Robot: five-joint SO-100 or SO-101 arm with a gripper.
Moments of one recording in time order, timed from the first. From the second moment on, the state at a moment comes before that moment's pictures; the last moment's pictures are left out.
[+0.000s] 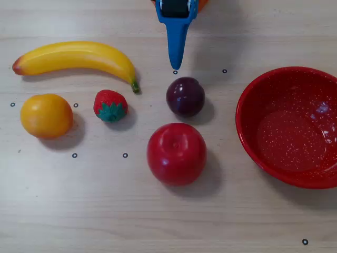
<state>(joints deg) -1.2 184.3 178.1 50.5 -1.0</state>
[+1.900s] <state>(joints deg) -8.3 125.3 112.9 93.9 18.8</state>
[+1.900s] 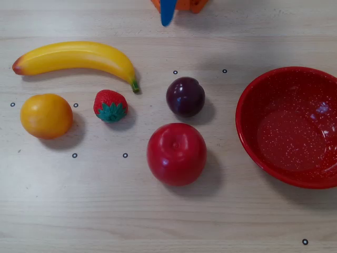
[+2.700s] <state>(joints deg) -39.5 100.5 85.1 103.4 47.1</state>
